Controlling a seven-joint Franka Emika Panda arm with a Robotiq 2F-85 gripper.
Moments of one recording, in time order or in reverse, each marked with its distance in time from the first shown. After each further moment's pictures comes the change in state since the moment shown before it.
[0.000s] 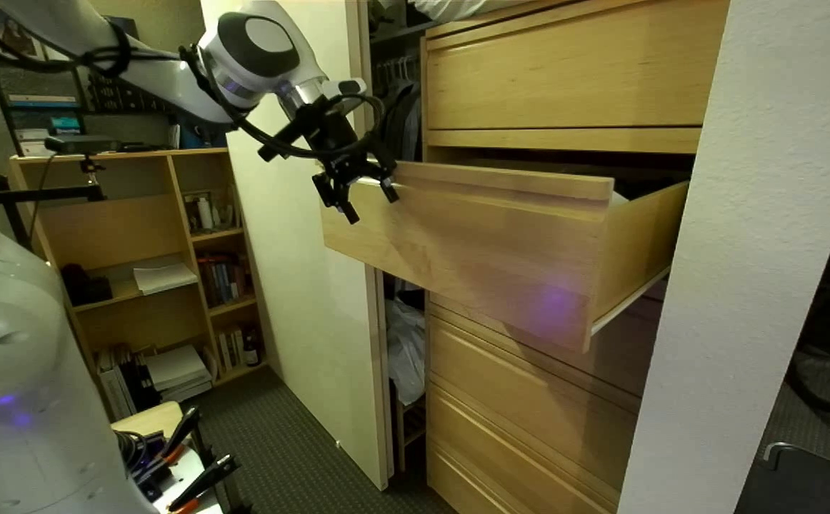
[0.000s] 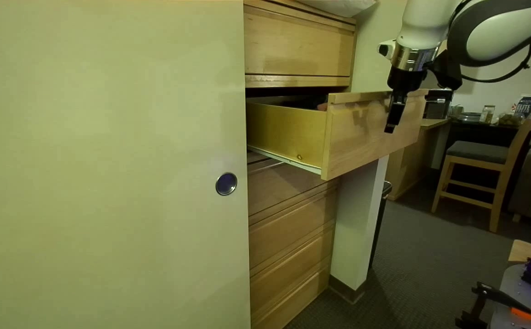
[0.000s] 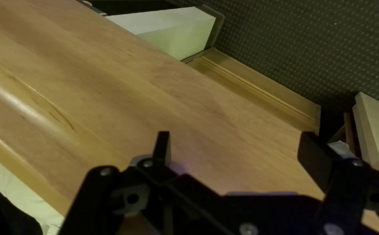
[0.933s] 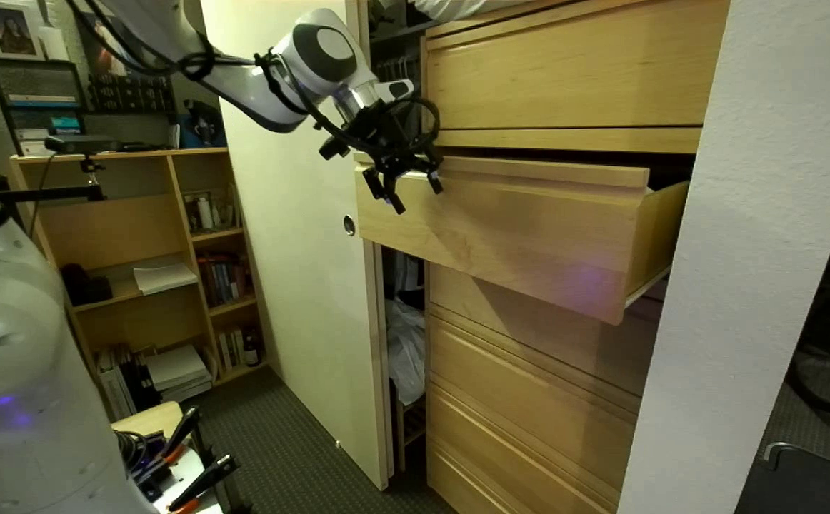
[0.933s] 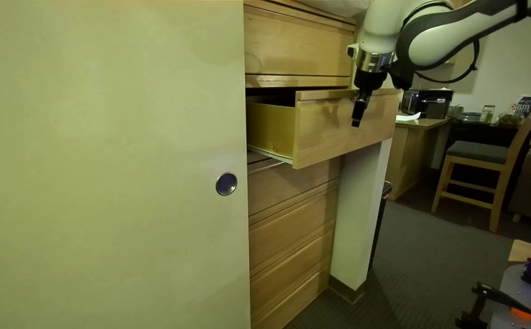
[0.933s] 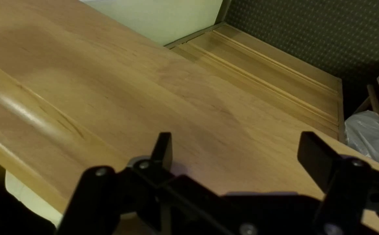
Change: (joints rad) arm -0.017 0.290 -0.038 0.255 -0.071 0.066 0.053
